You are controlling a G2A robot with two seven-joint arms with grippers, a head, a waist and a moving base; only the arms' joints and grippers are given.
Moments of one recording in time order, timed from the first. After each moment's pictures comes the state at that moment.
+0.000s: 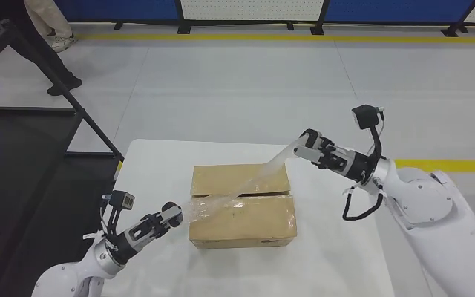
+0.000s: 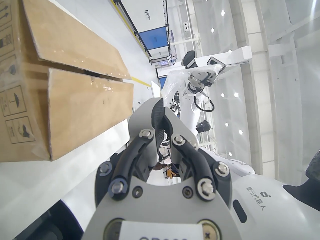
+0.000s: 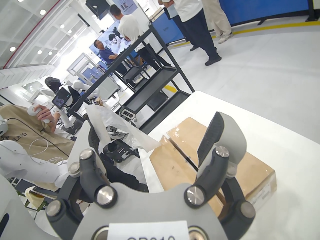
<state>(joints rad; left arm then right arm) 1.40 -1.13 -1.69 -1.86 -0.36 -0.13 -0.89 -0.67 -0.92 1.18 -1.62 0.11 -0.37 0.67</state>
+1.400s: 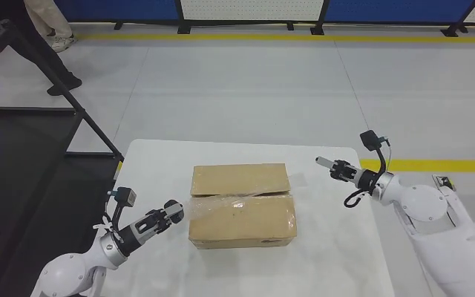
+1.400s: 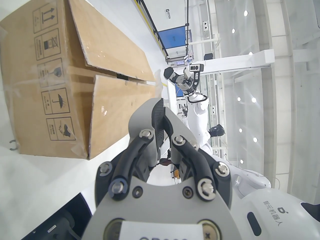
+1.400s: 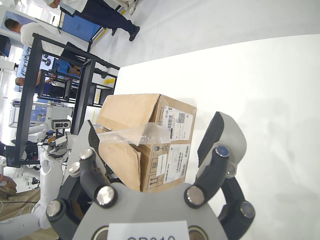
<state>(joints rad) 1.34 -1.10 -1.65 -1.78 -0.28 -0.09 -0.88 -0.76 -0.91 1.25 -1.40 -0.04 -0.08 0.74</state>
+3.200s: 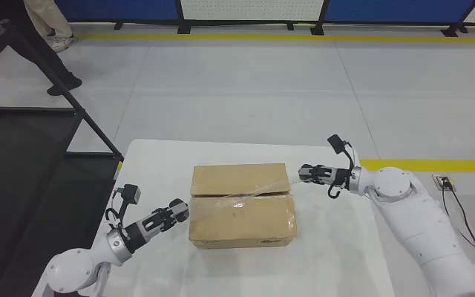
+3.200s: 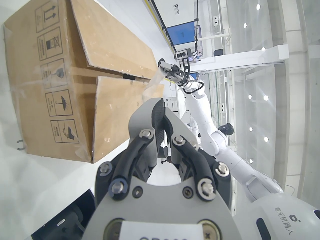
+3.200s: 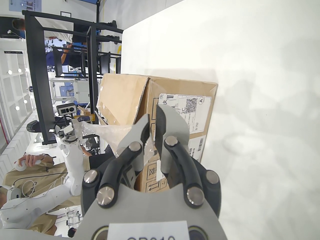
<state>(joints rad) 1.30 -1.07 -1.60 -1.79 -0.23 -0.06 -0.84 -0.42 -1.07 0.94 -0.81 0.19 -0.30 0.97</state>
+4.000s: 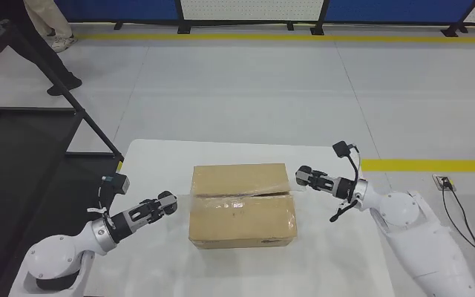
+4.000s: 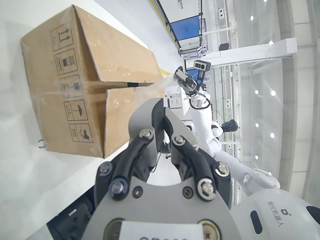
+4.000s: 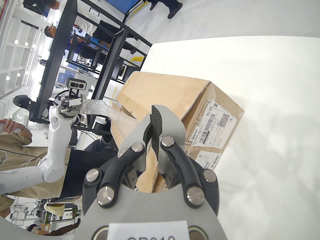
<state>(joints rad) 1.21 -1.04 -1.65 -1.73 -0.23 -0.02 -0.98 -0.73 -0.99 1.14 -1.29 0.03 -0.40 0.77</state>
